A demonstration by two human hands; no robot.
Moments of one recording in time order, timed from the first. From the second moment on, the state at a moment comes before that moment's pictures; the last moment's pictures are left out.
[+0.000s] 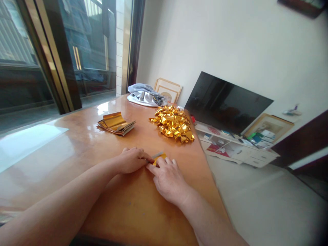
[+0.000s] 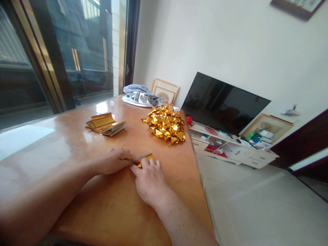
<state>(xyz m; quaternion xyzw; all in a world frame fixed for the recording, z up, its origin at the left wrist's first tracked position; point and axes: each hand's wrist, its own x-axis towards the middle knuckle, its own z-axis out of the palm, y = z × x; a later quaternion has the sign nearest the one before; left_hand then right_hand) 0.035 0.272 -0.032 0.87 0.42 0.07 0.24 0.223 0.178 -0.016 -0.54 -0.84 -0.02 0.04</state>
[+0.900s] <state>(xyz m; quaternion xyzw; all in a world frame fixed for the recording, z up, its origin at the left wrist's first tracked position) 0.036 0.270 -0.037 0.88 0.43 0.09 0.20 0.262 0.181 -0.006 -0.57 -0.81 0.02 0.08</state>
